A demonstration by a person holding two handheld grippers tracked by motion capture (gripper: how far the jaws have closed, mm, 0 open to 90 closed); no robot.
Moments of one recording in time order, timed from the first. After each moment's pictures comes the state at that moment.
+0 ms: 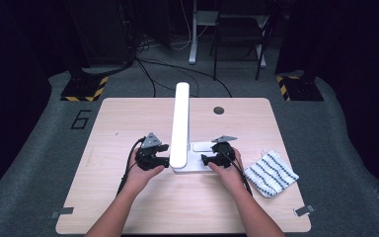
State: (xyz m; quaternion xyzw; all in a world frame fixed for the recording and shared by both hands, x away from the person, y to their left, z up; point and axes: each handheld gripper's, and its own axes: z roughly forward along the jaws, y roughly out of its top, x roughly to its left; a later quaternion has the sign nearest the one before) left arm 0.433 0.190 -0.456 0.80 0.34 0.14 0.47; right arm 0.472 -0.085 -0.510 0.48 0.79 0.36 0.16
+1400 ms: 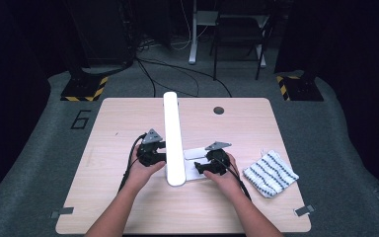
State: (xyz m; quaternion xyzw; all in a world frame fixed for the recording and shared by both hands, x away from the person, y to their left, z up) left arm 0.447 0.187 -0.454 0.80 0.34 0.15 0.47; right arm 0.451 -0.069 -0.513 0.42 0.81 0.38 0.15
